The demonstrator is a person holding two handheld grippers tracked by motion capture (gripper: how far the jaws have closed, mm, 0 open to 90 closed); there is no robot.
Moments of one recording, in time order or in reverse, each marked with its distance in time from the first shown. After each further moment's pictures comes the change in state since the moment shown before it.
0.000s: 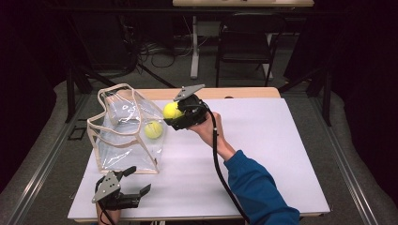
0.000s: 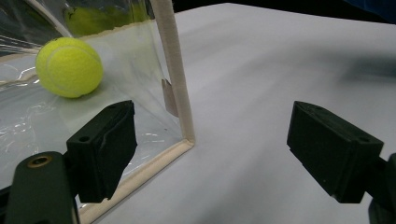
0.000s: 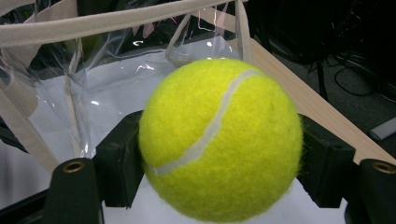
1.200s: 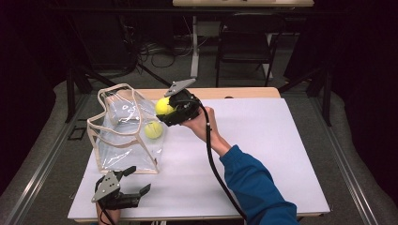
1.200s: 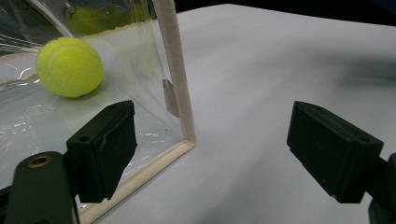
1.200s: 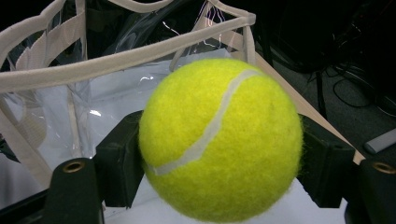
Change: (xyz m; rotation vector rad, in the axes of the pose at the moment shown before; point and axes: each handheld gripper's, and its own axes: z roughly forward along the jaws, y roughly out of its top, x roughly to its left) left arm 0.001 0.000 0.000 -0.002 -0.010 -0.004; right arm 0.007 0.025 0.006 -0.001 0.002 -0.049
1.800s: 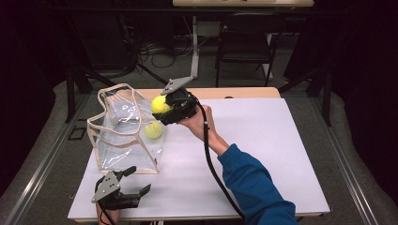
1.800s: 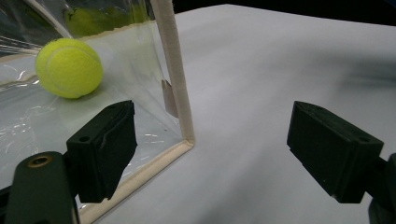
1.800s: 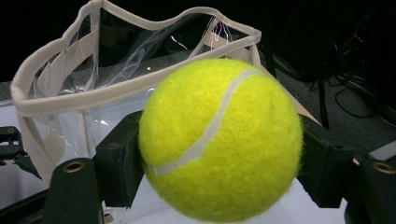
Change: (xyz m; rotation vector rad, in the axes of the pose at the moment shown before) left arm 0.000 0.000 -0.001 -0.004 -0.002 0.004; right arm 0.006 0.012 -0.003 -0.027 0.014 -0.015
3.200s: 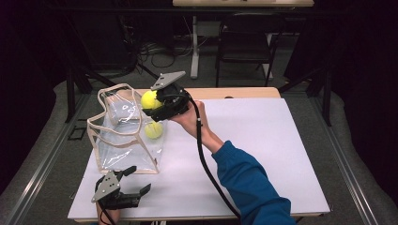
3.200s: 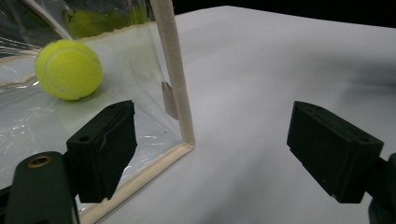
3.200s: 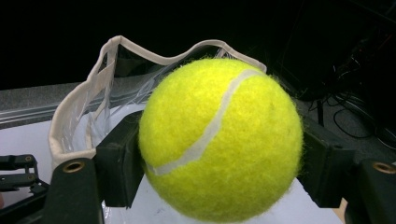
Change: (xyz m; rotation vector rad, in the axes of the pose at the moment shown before) left arm 0.000 0.000 0.001 -0.002 0.000 -0.001; right arm 0.012 0.027 -0.002 -0.055 0.005 -0.034
